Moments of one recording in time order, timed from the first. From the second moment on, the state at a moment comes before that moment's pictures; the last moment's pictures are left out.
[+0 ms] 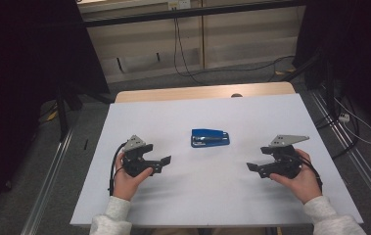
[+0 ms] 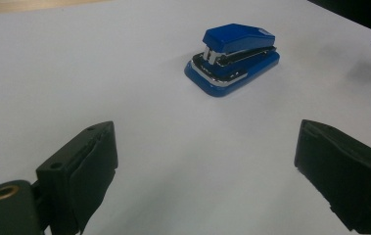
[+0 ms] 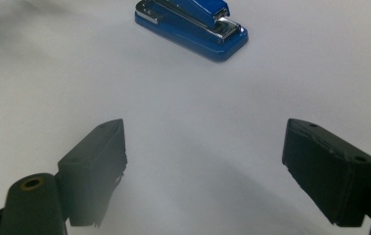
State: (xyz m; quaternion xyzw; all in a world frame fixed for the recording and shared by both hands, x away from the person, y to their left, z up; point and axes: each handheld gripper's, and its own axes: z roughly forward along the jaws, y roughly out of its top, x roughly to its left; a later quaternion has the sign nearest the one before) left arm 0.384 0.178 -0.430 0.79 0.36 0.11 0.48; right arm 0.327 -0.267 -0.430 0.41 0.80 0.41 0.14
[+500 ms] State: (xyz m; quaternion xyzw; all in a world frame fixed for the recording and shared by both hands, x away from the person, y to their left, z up) left arm 0.366 0.198 -0.427 0.79 0.36 0.11 0.49; right arm 0.304 -0.279 -0.426 0.42 0.80 0.41 0.15
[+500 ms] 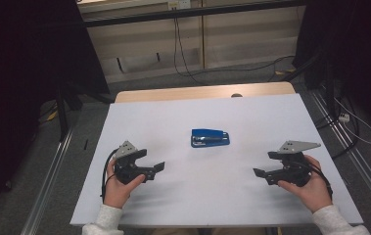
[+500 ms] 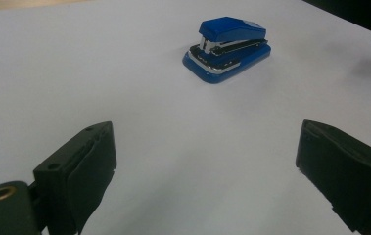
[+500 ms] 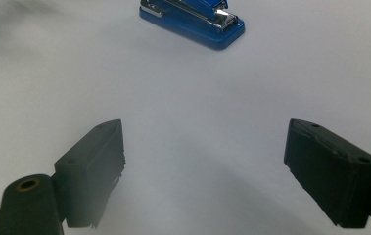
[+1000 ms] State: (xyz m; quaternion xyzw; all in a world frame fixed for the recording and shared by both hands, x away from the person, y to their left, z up) left arm 0.348 0.227 -0.431 0.79 0.37 0.11 0.48; right arm 0.287 -0.293 -0.424 0.42 0.79 0.41 0.15
